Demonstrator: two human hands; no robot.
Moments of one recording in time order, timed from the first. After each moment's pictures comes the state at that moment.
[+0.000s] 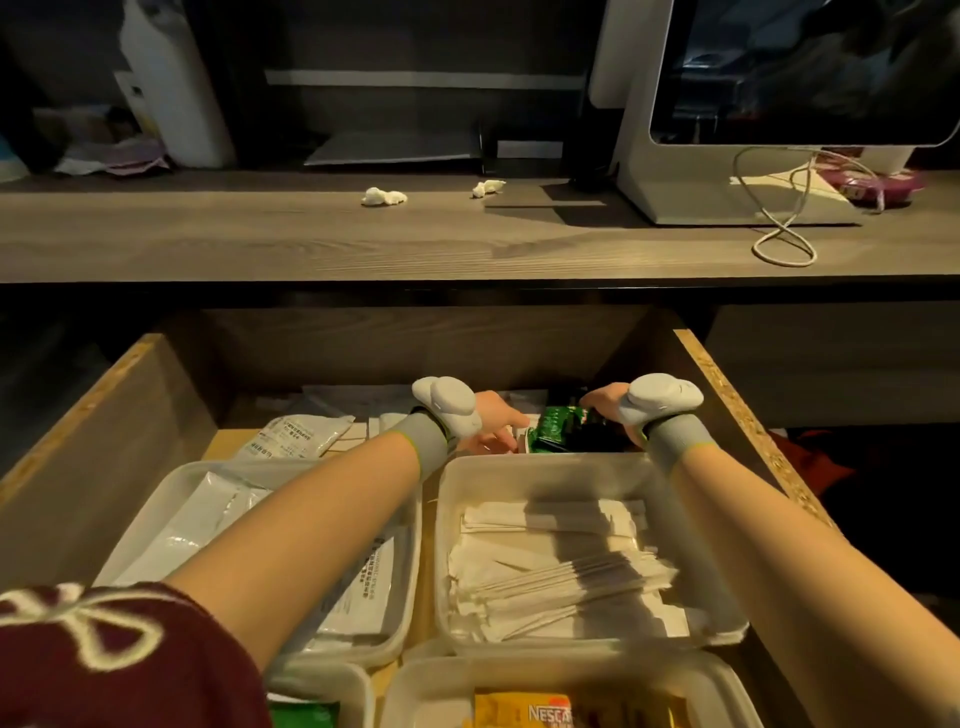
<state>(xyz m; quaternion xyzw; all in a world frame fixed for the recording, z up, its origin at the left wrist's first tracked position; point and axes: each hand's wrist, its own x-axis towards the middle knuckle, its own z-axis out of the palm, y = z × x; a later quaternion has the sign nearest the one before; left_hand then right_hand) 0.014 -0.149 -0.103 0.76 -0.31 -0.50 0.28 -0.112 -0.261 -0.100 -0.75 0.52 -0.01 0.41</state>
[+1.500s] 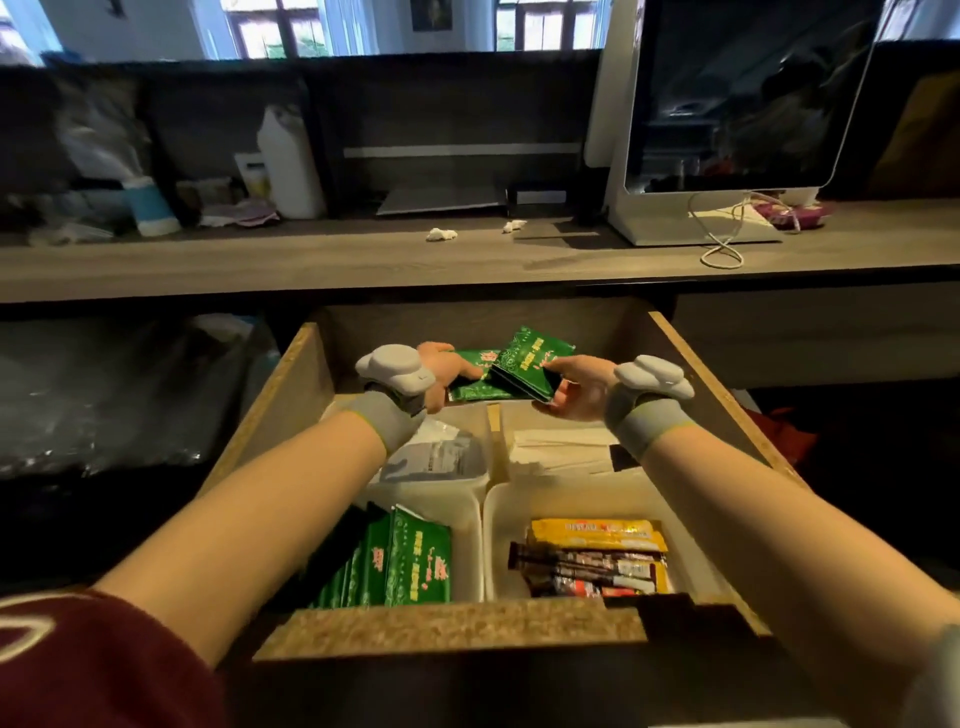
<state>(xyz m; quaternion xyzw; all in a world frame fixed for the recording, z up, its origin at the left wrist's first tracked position) -0.019 0.053 0.007 0.74 -0.23 -0.36 0.51 -0.152 -0.055 -0.010 -0.40 0.43 -0.16 0.79</state>
